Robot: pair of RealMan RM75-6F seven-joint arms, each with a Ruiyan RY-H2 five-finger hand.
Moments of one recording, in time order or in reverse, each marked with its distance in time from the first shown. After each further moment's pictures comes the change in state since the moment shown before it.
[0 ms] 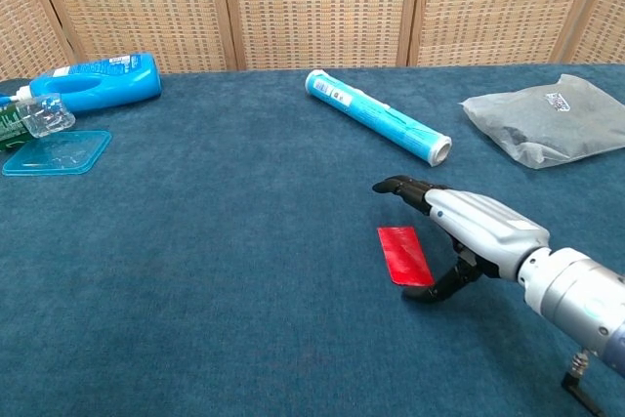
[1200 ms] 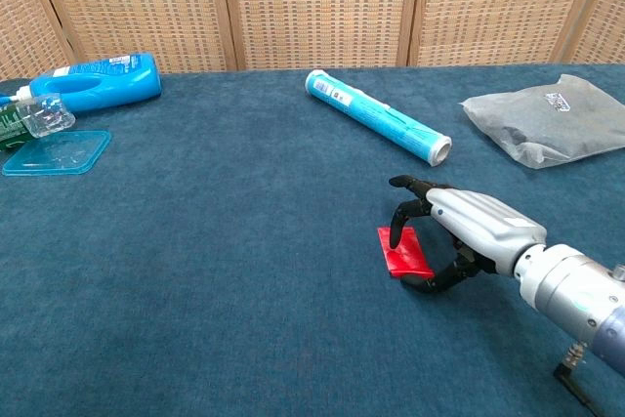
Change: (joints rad) left arm 0.000 0.004 0.001 -0.002 0.005 0.001 -0.018; right arm 0.009 -0.022 0.020 0.049 0.022 -0.022 -0.009
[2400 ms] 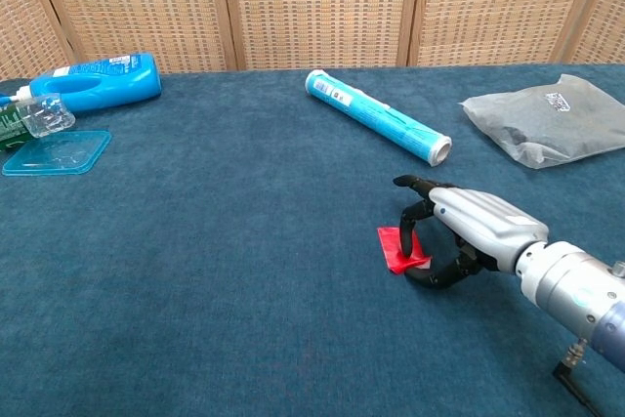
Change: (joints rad) left arm 0.000 0.001 0.001 0.000 0.006 0.003 -0.005; right arm 0.001 0.001 0.009 0.002 0.022 -0.011 -0.028
